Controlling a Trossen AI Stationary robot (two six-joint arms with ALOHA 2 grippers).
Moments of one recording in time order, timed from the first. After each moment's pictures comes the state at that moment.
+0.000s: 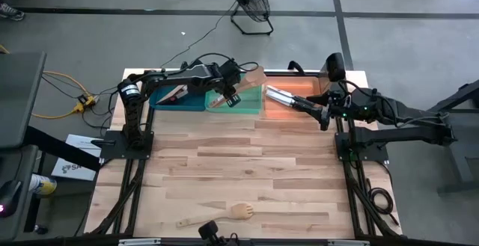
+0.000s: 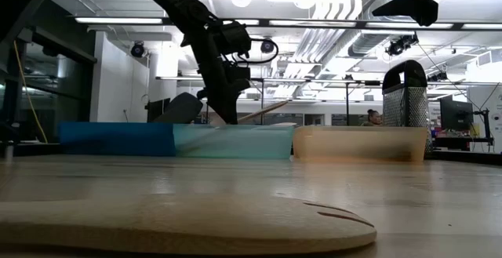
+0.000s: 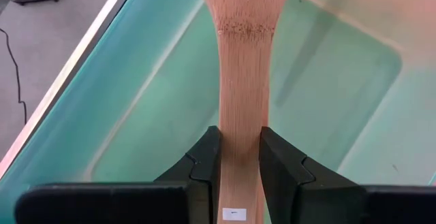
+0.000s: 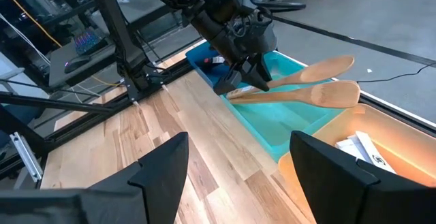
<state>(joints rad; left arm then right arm) 0.51 1.89 1.43 -0.57 -0.13 0.00 -0.13 0.58 0.75 -0.48 0.21 0.45</state>
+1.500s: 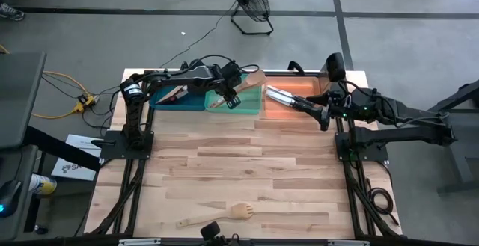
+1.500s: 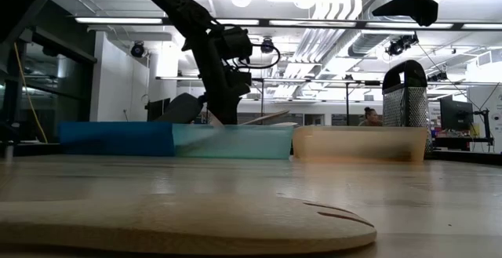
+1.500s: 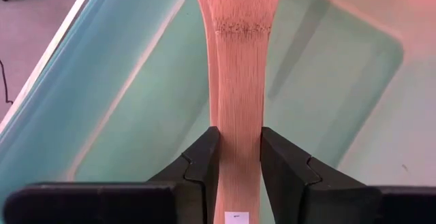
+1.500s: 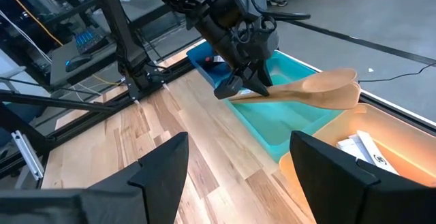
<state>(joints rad) 0.51 1.92 1.43 -0.57 -0.10 0.01 -0.13 0.58 0.75 -0.48 0.21 0.44</state>
